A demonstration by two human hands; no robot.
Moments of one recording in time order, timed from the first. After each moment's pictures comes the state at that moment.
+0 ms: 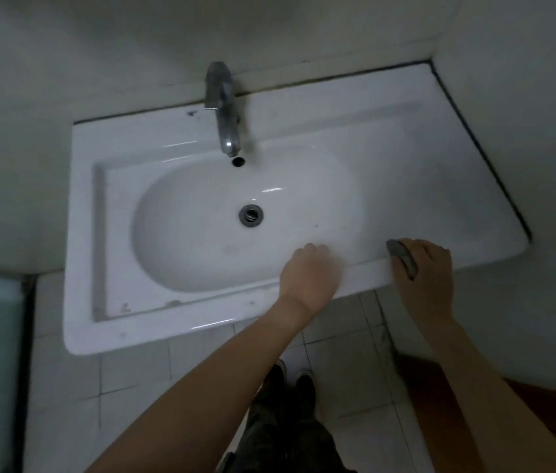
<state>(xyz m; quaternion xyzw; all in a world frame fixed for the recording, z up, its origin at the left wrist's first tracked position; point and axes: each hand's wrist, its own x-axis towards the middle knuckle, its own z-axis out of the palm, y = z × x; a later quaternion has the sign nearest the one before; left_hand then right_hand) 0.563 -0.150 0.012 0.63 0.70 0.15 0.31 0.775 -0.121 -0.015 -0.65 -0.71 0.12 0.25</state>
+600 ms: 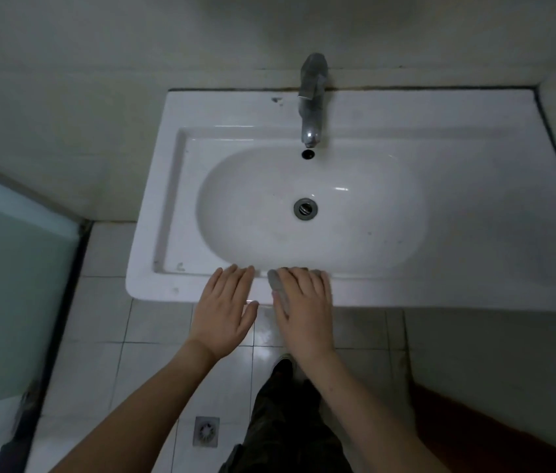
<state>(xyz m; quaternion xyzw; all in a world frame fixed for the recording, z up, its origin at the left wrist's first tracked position) 0.399 -0.299 -0.019 0.66 0.74 0.05 0.08 0.558 -0.228 -0.010 -0.45 -0.85 0.19 0.19</state>
